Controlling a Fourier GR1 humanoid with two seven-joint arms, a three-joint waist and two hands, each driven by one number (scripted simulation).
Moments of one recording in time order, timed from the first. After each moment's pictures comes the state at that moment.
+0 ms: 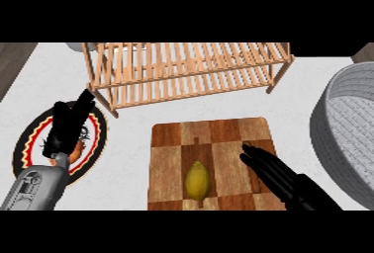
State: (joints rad) left arm -0.24 0.31 -0.06 -1.34 0.01 0.09 0.21; right arm 0.10 -0.46 0.46 -2.15 0.44 0.17 0.21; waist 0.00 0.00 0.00
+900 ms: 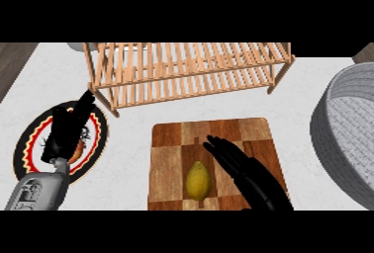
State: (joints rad) left arm -0.20 0.25 -0.01 -1.42 -0.06 0.05 0.25; right arm 0.00 -0.18 0.52 -1.79 0.65 0.12 0.08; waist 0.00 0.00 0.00
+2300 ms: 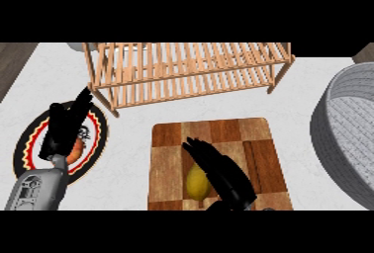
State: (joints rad) left arm -0.22 0.21 0.09 -1.39 -0.12 -0.03 0.24; right arm -0.05 -0.01 0.53 -1.53 0.77 0.09 0.05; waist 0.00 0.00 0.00
